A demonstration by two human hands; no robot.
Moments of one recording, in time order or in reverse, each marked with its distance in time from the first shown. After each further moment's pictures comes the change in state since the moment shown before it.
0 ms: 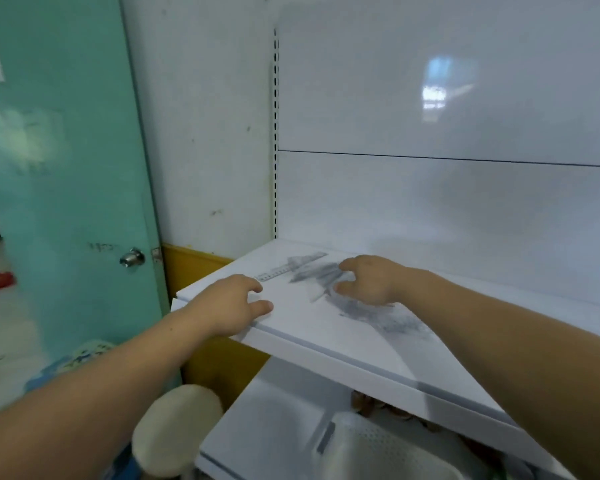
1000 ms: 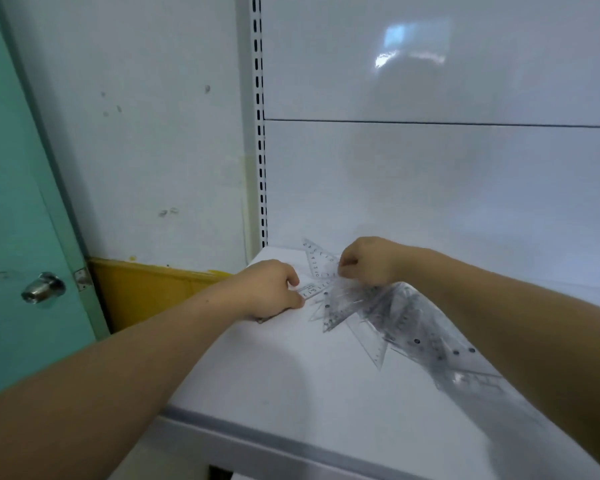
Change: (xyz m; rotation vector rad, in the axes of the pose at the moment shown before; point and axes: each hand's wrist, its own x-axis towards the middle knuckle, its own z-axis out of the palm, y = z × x) left_hand 0.218 -0.040 0.020 0.022 -0.239 0.279; right_hand 0.174 -0.002 0.000 0.023 0.076 0.085
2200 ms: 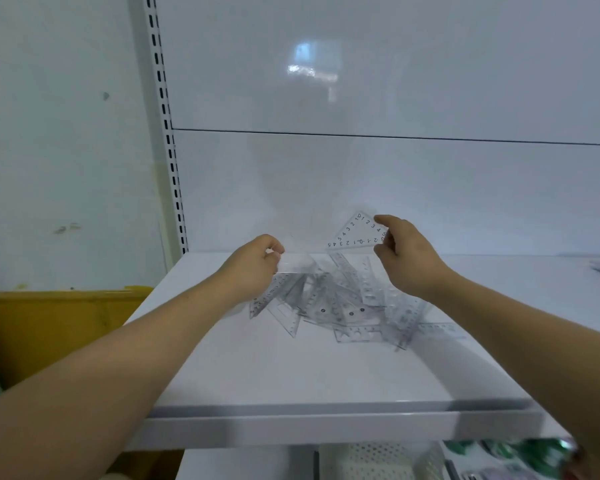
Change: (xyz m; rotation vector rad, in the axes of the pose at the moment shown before) left_hand -0.017 0.085 0.013 -0.551 0.121 0.232; right_hand -0.161 0.064 0.001 0.341 0.643 0.343
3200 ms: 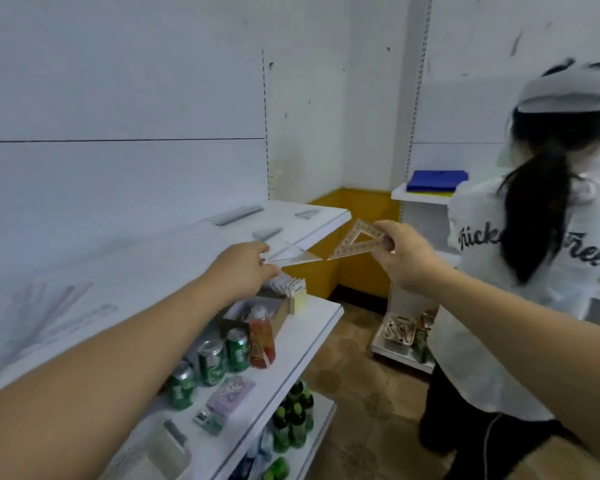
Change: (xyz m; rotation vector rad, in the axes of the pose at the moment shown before) left_hand -0.146 0.271 0.274 0.199 -0.582 0.773; right_hand -0.376 0.055 -0.294 -0.421 0.505 0.804
